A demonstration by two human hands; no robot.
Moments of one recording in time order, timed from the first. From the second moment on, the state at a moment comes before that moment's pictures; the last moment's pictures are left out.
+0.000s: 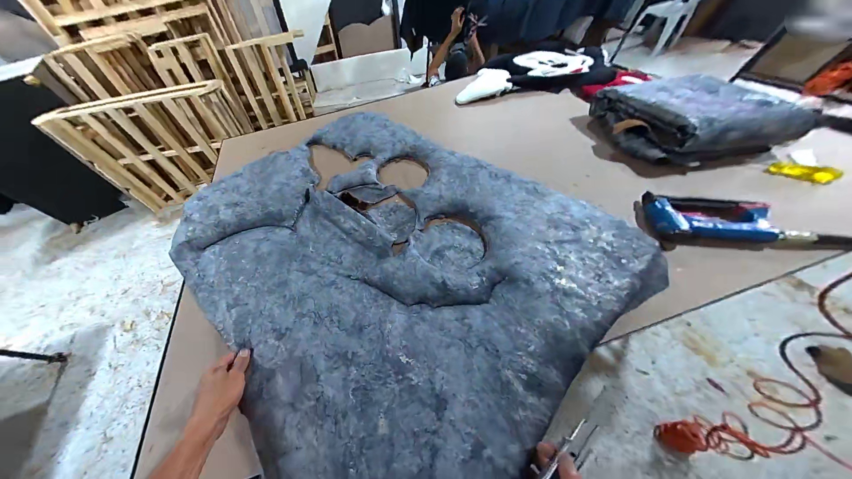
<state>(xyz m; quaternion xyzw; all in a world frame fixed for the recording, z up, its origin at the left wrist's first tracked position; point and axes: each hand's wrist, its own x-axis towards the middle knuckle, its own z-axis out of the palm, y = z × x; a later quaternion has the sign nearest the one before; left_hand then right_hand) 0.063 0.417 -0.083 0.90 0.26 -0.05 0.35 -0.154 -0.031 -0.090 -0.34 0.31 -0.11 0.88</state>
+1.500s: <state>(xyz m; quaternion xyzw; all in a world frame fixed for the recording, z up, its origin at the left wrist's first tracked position) 0.345 0.170 -0.109 0.73 -0.60 -0.10 0.30 0.149 0.037 0.018 -0.84 0.37 0.09 0.39</state>
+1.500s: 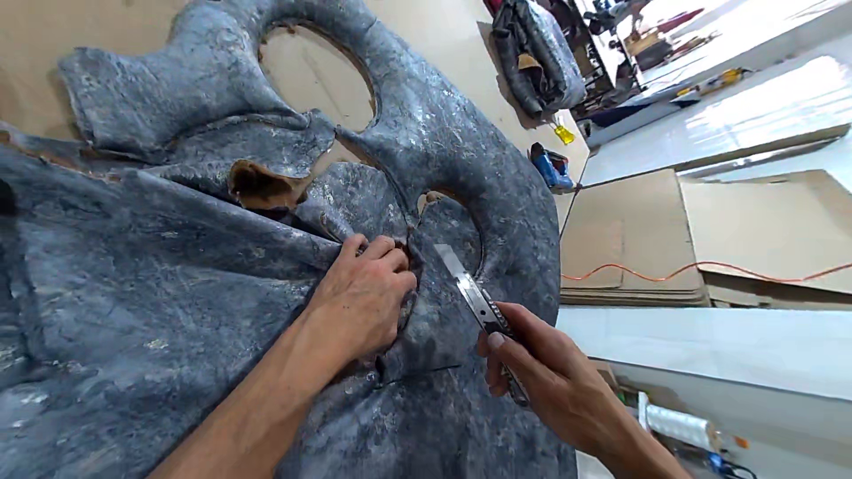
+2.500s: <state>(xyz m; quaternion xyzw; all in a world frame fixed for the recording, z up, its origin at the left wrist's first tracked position) 0.357 0.166 -0.121 0.69 -0.59 -0.12 0.41 0.199 0.097 0.041 -0.82 0.44 0.26 0.24</state>
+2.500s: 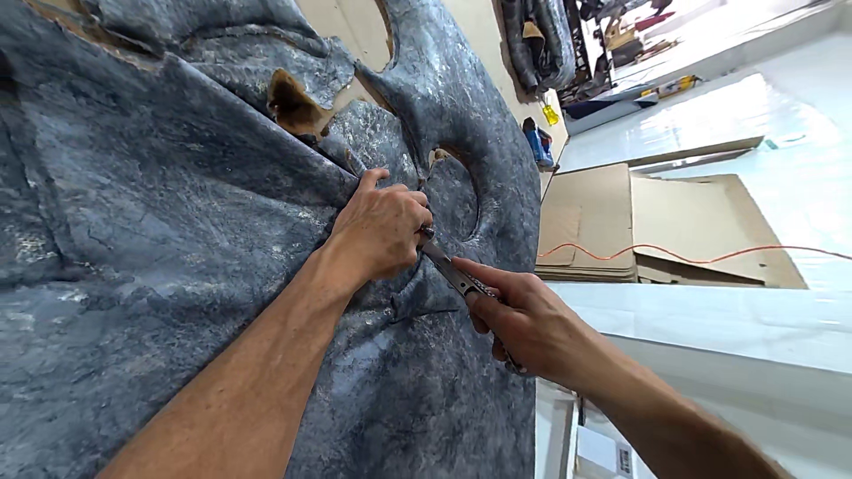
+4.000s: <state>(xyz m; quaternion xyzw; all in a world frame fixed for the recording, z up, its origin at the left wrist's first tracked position) 0.386 0.173 -0.092 0.63 -0.60 -0.28 0.41 0.228 0.148 0.050 -0.74 0.56 0.28 0.25</state>
